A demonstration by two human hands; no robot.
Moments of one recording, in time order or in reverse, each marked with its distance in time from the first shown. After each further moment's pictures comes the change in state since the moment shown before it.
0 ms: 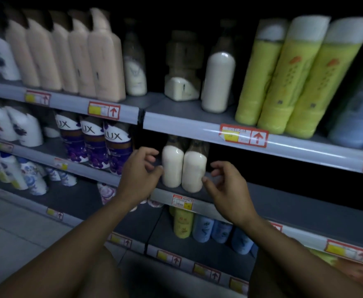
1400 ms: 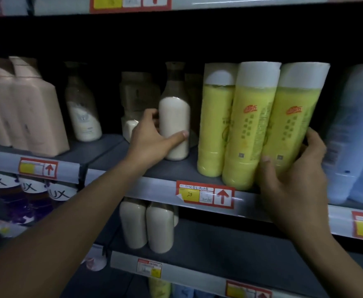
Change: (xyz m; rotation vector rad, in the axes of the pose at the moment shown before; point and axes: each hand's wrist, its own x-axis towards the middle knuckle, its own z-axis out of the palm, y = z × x) left_hand 0.187 0.144 0.087 -0.150 0.006 0.069; right_hand 0.096 -0.013 -0.162 -0.093 0.525 0.093
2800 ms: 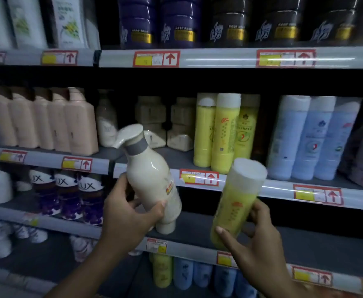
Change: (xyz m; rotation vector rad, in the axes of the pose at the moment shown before) left_hand -0.222 0.023 -0.094 -0.424 0.017 0.103; right_hand -0.154 0.008 -0.050 0.215 -0.286 -0.010
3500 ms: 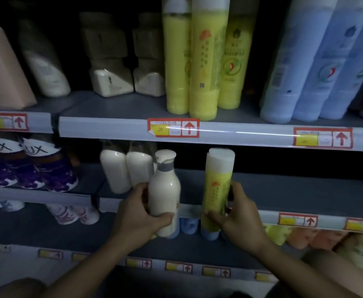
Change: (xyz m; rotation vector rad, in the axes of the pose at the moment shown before) left_hand -0.052 -0.145 0.049 0.462 -0.331 -0.388; right_hand -0.010 0.116 0.015 -0.230 -0.240 0.221
